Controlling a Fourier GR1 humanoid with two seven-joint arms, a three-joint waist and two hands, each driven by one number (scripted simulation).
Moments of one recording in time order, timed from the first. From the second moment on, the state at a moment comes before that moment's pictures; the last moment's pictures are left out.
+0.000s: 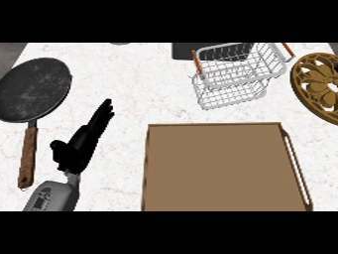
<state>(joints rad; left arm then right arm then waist) -0.16 0.18 -0.15 -1.33 0.10 -0.04 -0.10 -1.10 -0.81 -0.05 -0.55 0.29 0.48 -0.39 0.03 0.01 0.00</state>
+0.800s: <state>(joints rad) -0.17 0.16 -0.14 -1.32 0.08 -0.06 -0.09 -1.35 -0.50 -0.01 -0.44 0.37 0.41 -0.16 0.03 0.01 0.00</state>
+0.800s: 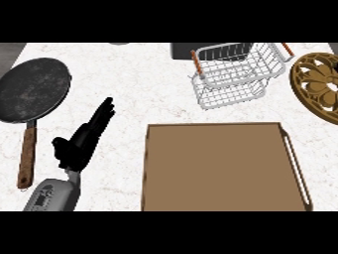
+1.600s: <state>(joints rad) -0.14 0.17 -0.11 -1.35 0.08 -0.08 -0.08 -1.41 -0.29 -0.07 -0.32 0.34 0.39 -0.06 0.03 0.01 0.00</state>
